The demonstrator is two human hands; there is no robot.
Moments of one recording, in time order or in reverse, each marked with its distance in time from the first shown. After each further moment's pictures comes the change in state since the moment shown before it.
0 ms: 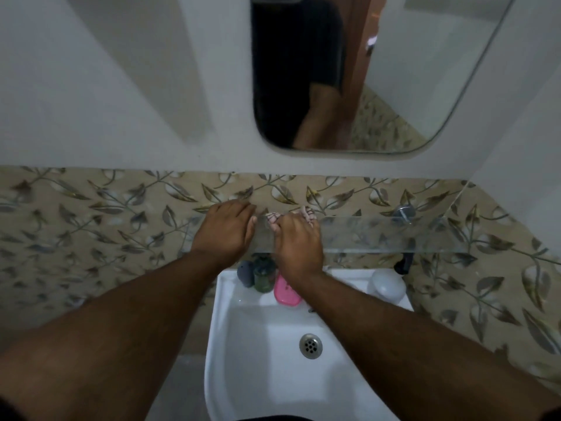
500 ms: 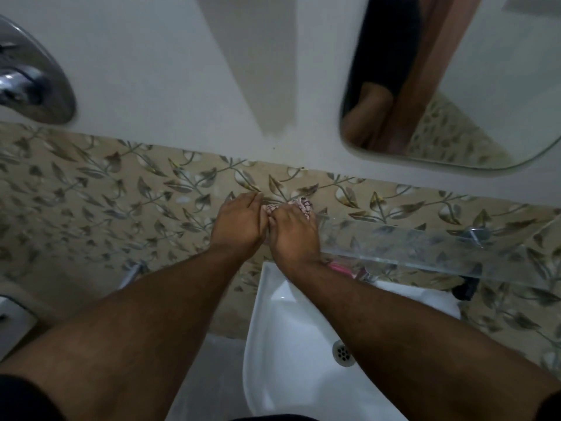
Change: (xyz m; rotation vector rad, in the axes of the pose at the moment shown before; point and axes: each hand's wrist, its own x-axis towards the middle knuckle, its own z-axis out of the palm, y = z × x) left_hand -0.043 -0.059 -0.013 -0.072 -0.019 -0.328; right_hand 0.012 -0.101 0.052 -0.031 -0.138 -0.204
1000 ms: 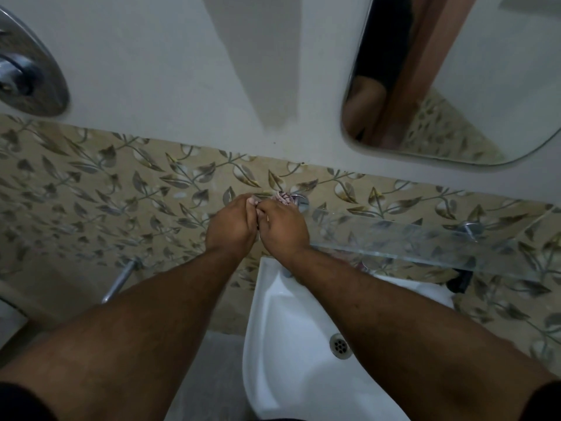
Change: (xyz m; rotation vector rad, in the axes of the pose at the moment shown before) left_hand -0.017 -0.001 0.001 -0.422 0.153 -0.235; right_hand 0.012 -0.019 -0.015 0.240 -0.042 -0.101
